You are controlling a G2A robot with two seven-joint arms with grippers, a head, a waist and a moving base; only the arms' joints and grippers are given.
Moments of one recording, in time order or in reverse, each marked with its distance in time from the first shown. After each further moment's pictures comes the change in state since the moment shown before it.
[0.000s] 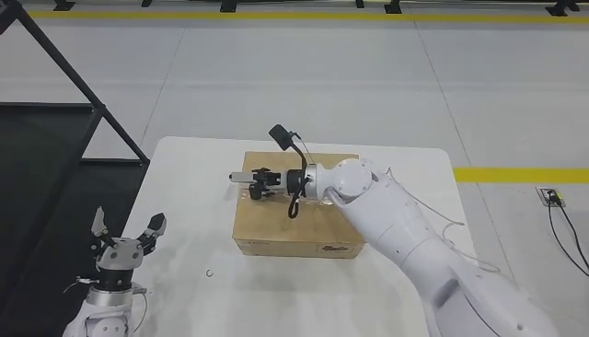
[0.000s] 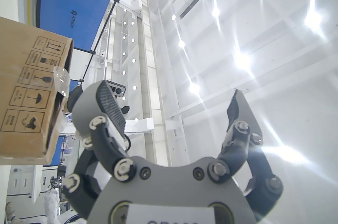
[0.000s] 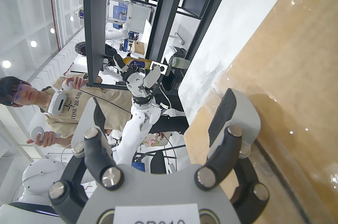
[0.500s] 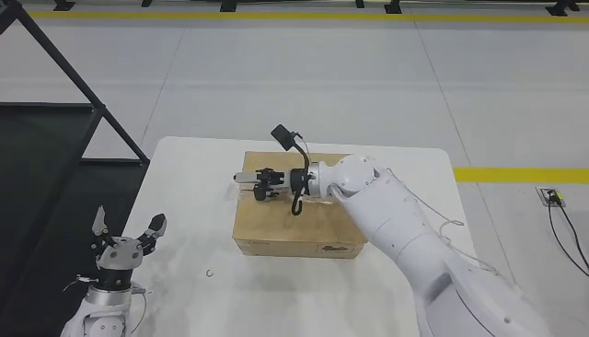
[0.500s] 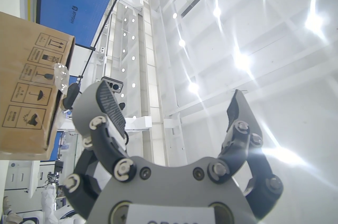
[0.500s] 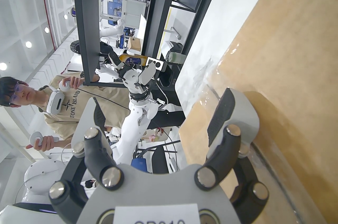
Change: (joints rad) left arm -0.018 0.004 -0.002 0.017 0.006 0.038 -0.030; right arm 0.032 -0.044 0.045 0.148 -0.011 -0.042 0.106
